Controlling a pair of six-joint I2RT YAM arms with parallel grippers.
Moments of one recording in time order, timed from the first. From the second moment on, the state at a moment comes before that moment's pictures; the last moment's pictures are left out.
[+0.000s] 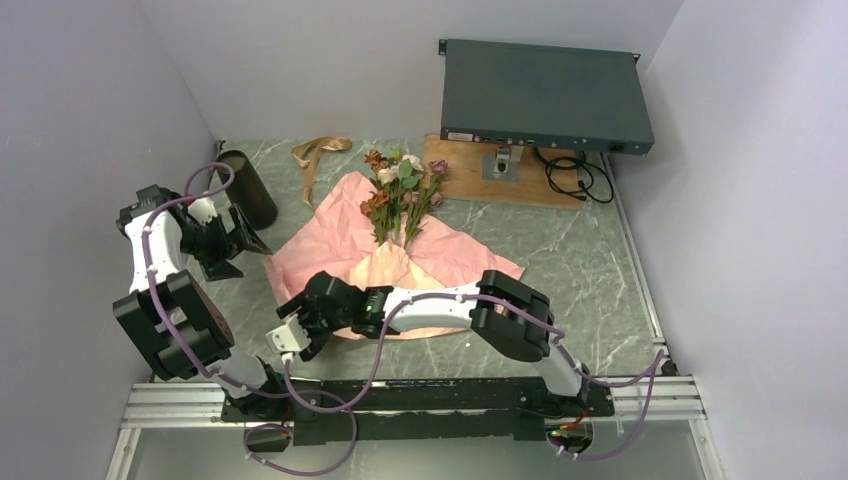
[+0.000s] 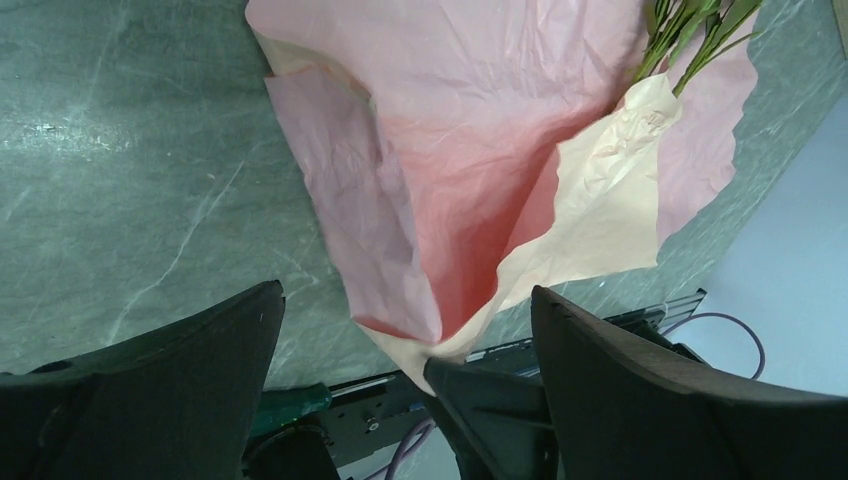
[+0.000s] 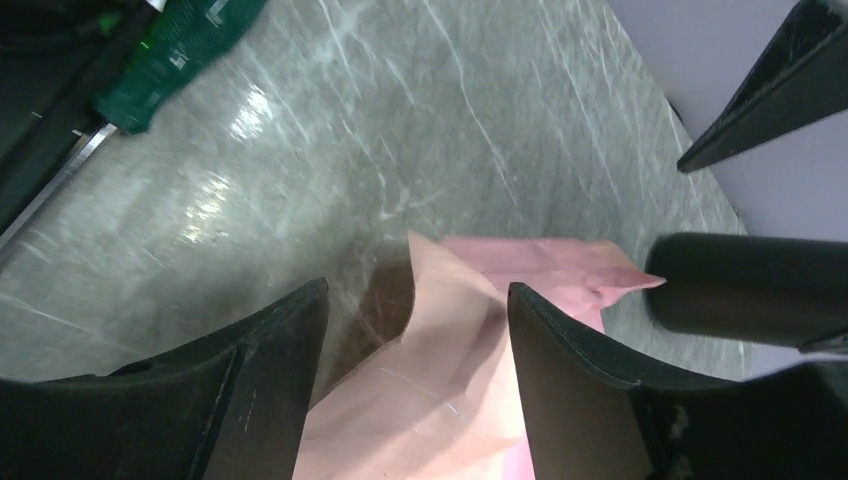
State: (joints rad) left arm 0.54 1.52 1.24 -1.13 0.58 0.05; right arm 1.29 2.09 1.49 0.08 -0.31 -0.94
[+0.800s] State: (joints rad) left arm 0.55 1.42 1.18 -1.10 0.70 0.14; right arm 1.16 1.98 1.35 0.16 -0.06 -0.65
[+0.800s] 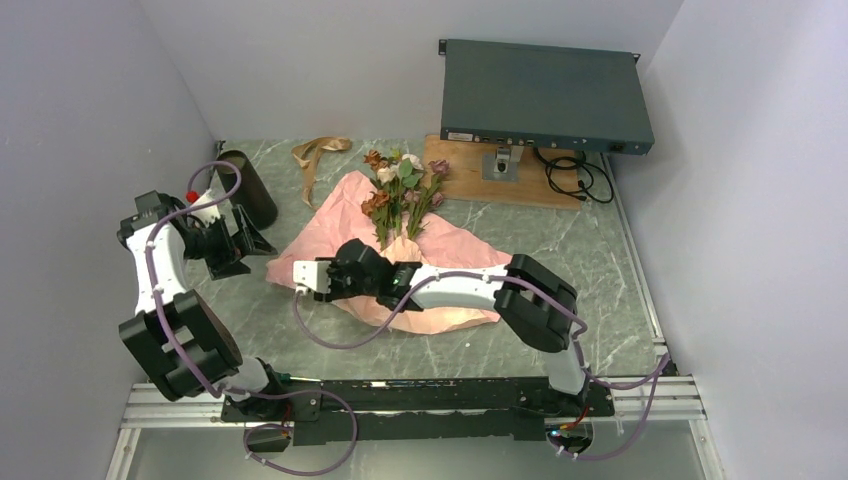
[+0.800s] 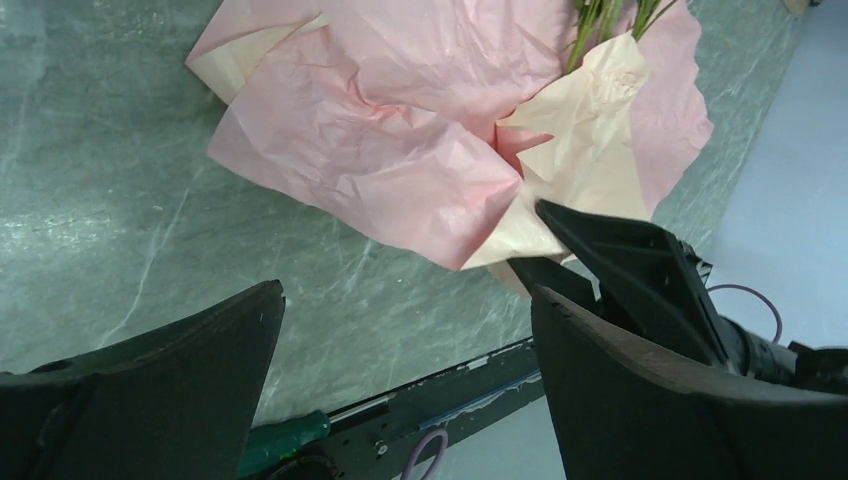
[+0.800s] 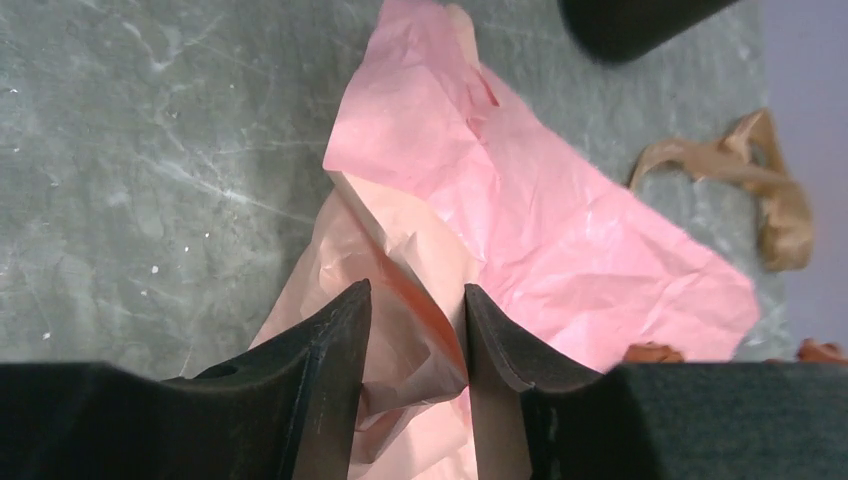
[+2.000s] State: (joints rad) left arm 0.45 1.62 1.11 -0.82 0.82 -0.09; right arm 0.99 2.01 1.40 -0.01 -0.29 -0.26
